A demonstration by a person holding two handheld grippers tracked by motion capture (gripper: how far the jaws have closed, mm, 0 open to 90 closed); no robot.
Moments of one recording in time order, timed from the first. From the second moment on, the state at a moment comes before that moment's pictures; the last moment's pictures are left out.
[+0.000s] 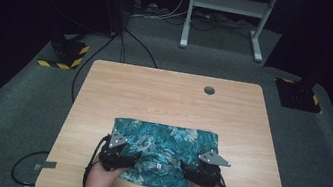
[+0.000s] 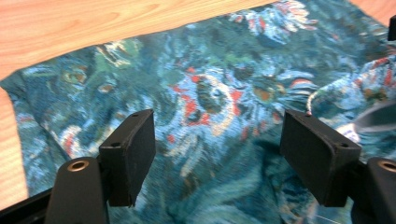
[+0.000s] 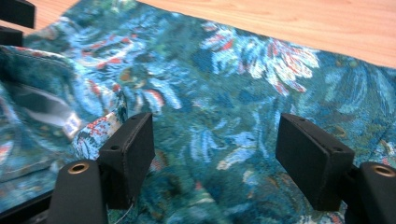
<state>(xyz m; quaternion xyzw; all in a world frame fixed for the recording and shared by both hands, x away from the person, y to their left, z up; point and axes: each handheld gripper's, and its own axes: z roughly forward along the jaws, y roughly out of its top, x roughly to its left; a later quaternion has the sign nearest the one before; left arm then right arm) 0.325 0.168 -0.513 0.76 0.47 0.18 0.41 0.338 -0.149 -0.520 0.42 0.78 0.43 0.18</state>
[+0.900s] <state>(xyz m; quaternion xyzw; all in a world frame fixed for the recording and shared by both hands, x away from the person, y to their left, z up) 0.290 0.181 -0.544 0.77 0.48 0.17 0.38 0.301 -0.156 -0.546 0.40 0.81 0.40 0.16</state>
